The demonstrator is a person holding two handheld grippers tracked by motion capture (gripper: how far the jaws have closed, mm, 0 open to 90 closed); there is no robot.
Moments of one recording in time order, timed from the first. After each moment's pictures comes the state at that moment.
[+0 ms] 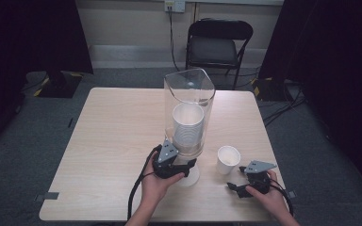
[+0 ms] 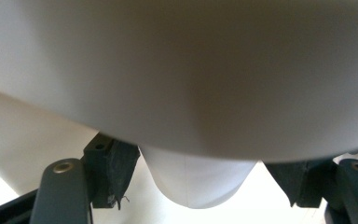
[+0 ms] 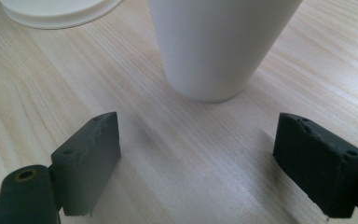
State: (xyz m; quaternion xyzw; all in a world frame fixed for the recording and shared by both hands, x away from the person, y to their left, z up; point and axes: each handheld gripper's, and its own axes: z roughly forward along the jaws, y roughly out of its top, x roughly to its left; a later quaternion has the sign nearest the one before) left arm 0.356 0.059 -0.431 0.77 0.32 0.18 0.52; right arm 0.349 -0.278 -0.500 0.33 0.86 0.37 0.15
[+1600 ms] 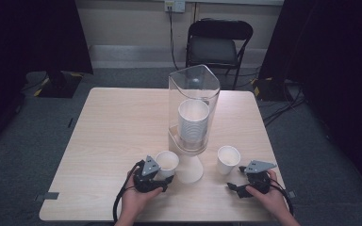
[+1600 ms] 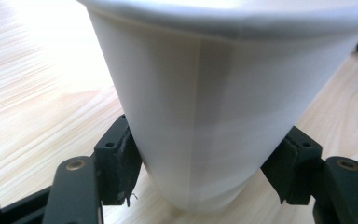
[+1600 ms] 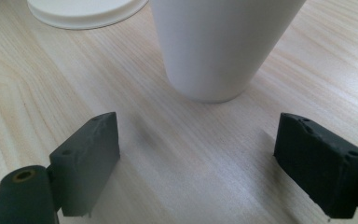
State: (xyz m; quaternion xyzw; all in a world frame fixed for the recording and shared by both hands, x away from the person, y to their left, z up) left arm 0.332 0.118 -0.479 0.81 0.36 0.16 0.43; right arm 0.350 -0.278 -0.500 0.32 0.86 0.37 0.14
